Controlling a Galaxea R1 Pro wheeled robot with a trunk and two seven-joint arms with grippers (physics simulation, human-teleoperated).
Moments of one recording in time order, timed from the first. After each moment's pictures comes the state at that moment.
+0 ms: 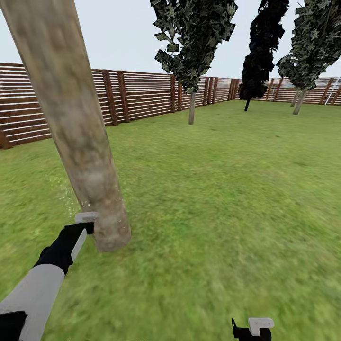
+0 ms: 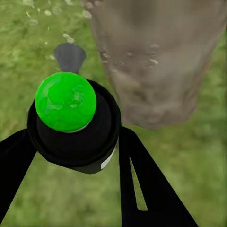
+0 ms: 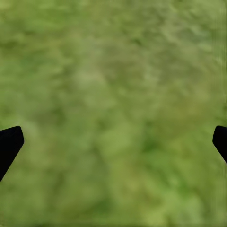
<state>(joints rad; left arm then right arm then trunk) -0.81 0.15 0.10 -0.70 0.04 0.51 0.23 -0.37 -0.06 -0.13 -0.13 0.17 -0.52 -0.09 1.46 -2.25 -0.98</state>
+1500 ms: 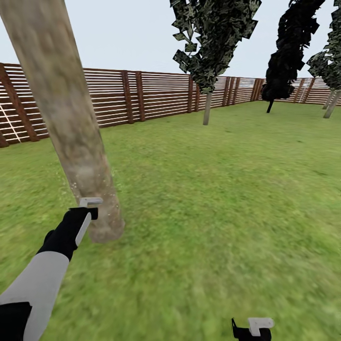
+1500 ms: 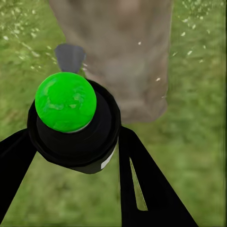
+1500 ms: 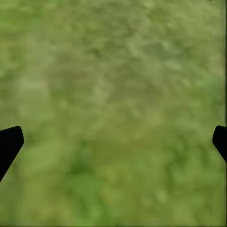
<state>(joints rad) -0.88 0.14 0.05 -0.83 0.03 0.66 0.25 -0.37 -0.06 -0.13 -0.13 0.17 -0.52 -0.09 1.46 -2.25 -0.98</state>
